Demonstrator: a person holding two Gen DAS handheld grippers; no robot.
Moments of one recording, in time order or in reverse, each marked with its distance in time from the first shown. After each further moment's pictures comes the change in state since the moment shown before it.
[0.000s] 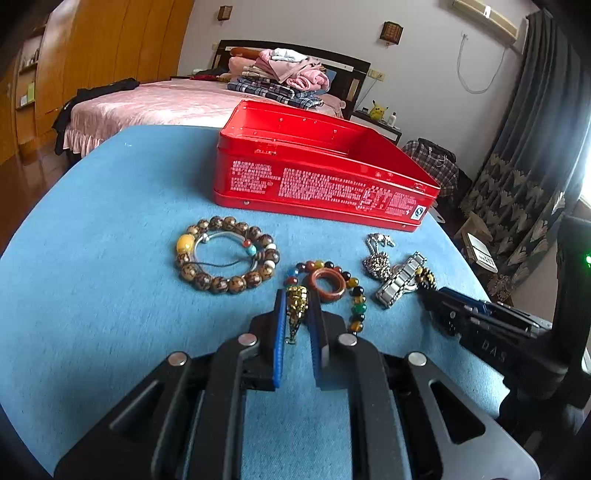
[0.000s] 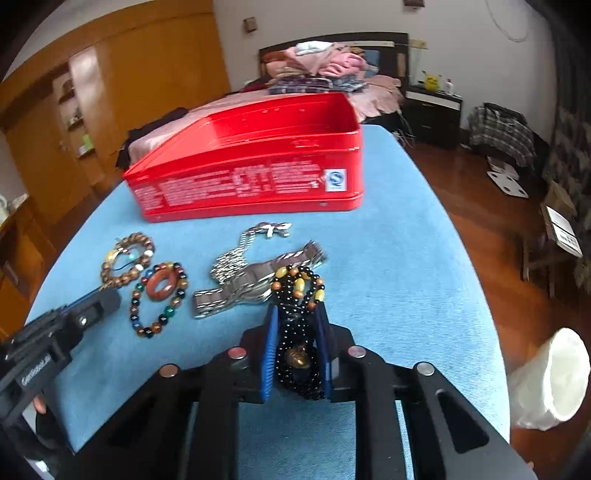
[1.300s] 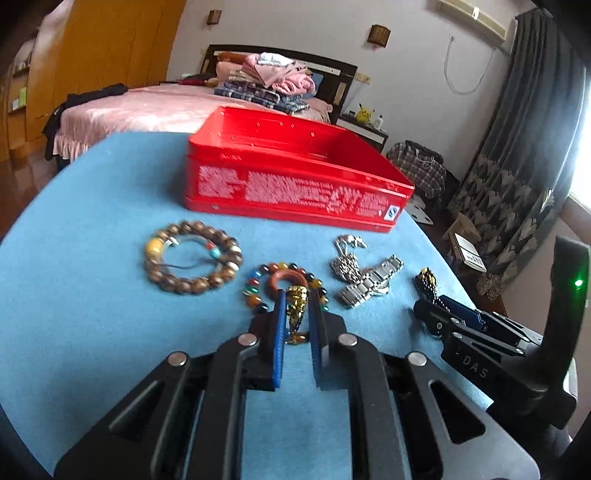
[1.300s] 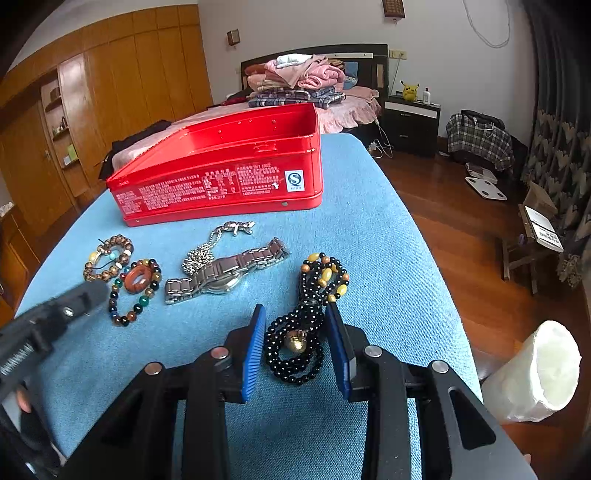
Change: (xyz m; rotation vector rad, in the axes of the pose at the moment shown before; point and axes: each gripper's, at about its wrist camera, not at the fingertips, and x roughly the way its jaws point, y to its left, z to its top) left arm -0.006 -0.021 -0.002 0.013 -0.020 -0.040; right arm -0.010 -0.016 -0.012 0.034 -0.057 -0.083
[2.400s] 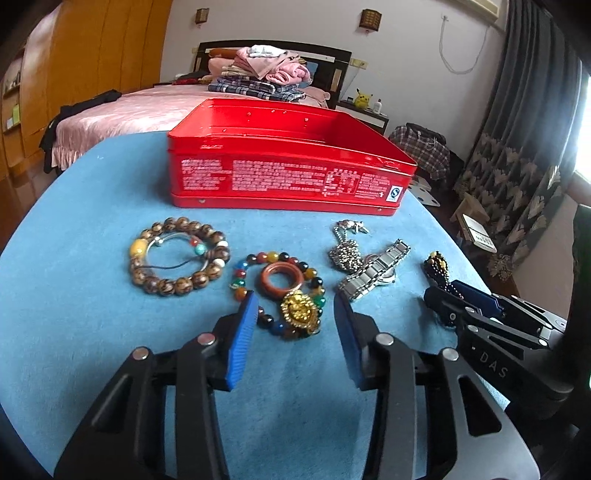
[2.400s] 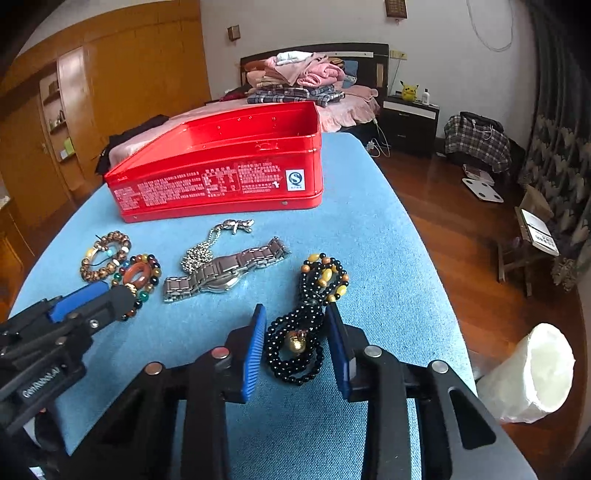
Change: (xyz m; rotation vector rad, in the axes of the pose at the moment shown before) left arm 0.024 -0.019 -0.001 0.075 0.045 0.035; right arm 0.001 0.003 -0.001 -0.014 0.009 -0.016
